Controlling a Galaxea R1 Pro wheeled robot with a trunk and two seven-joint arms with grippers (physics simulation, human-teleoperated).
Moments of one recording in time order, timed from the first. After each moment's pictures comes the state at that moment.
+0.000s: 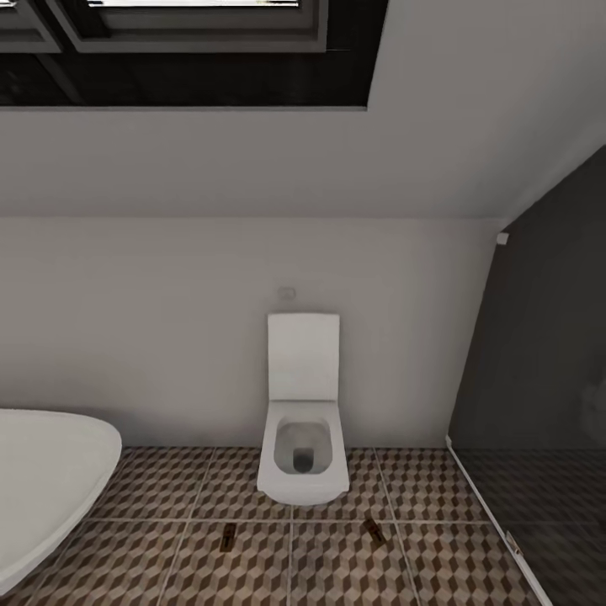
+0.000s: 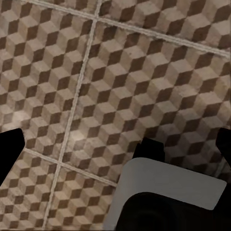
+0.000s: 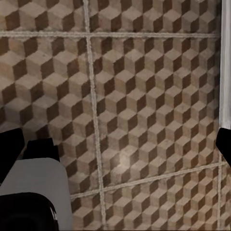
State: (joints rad) left arm -0.32 0.05 -0.30 0.00 0.53 0.08 0.23; right arm -0.26 -0.08 0.02 0.03 -0.01 -0.06 -0.21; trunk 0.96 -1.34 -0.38
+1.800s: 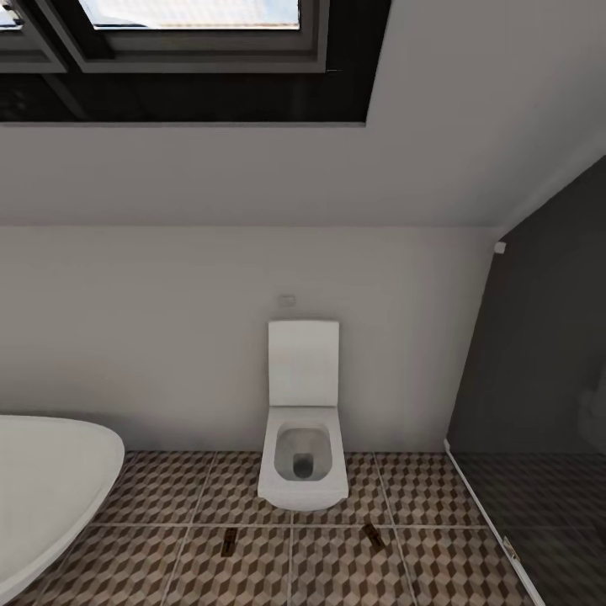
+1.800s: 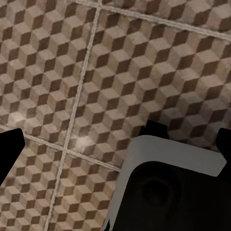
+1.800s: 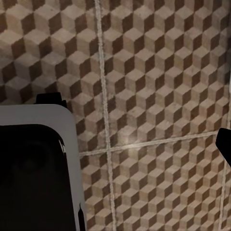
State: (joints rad) left arm -0.22 0.04 -0.30 -0.01 0.52 -0.03 0.23; right arm -0.14 -0.08 0.02 0.03 -0.04 -0.10 -0.16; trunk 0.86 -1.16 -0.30
